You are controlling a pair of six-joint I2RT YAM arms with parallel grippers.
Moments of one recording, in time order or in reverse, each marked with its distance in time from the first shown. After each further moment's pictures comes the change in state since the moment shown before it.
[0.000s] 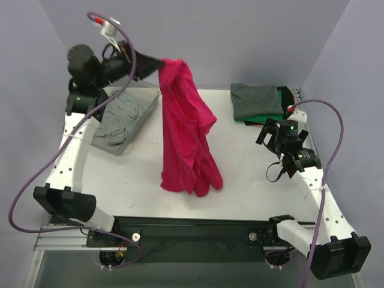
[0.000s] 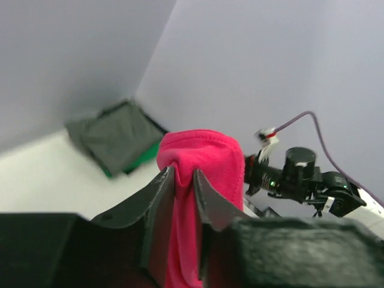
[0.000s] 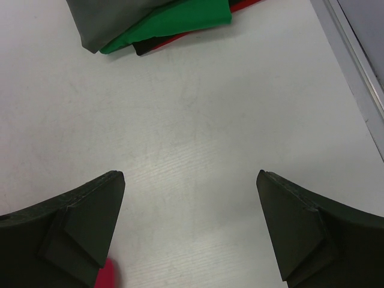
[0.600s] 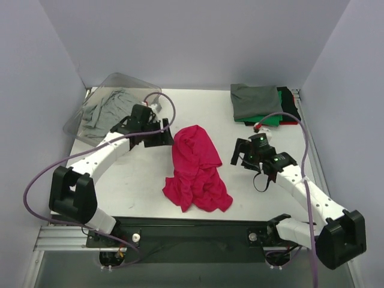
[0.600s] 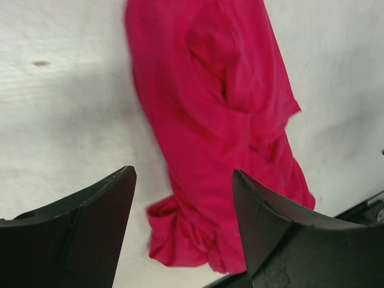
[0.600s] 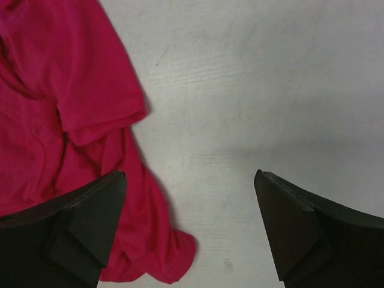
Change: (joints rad) left arm -0.166 0.018 -0.725 -0.400 -0.578 0.221; right arm 0.209 0.069 -0.166 0.019 -0.195 0.150
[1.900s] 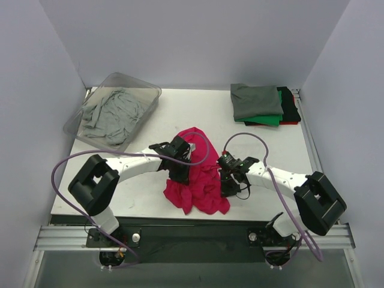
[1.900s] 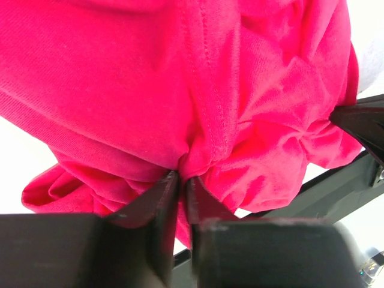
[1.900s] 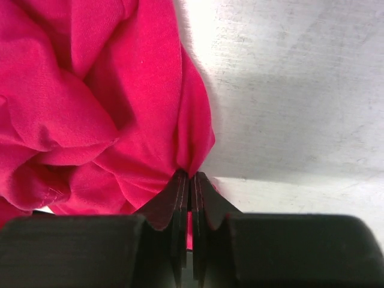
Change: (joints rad) left arm -0.431 0.130 -0.164 -0.023 -0.012 -0.092; right arm 0.350 0.346 -0.062 -0.051 -0.182 0.162
